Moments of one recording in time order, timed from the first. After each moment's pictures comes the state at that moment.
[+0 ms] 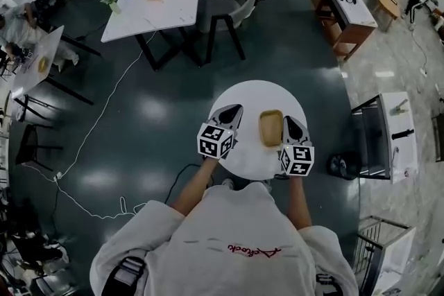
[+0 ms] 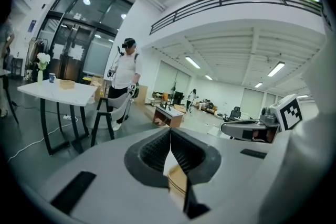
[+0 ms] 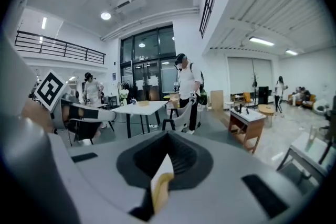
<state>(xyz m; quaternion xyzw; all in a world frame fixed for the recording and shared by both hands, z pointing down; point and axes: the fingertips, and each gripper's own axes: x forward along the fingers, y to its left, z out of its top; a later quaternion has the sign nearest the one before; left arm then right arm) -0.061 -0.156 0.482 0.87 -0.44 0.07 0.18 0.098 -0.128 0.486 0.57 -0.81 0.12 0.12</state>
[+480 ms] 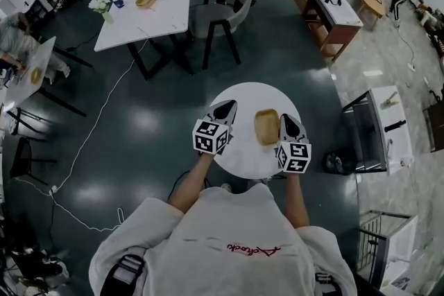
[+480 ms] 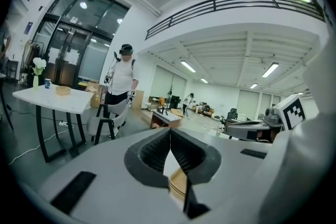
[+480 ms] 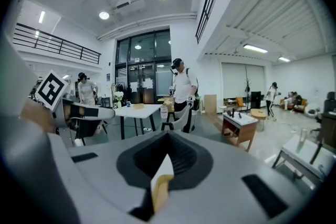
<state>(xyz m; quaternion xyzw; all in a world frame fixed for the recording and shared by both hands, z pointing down) -0.075 -0.159 0.461 0.89 -0.43 0.05 0.16 0.094 -0.114 0.466 0.60 -0.79 0.10 0.11</state>
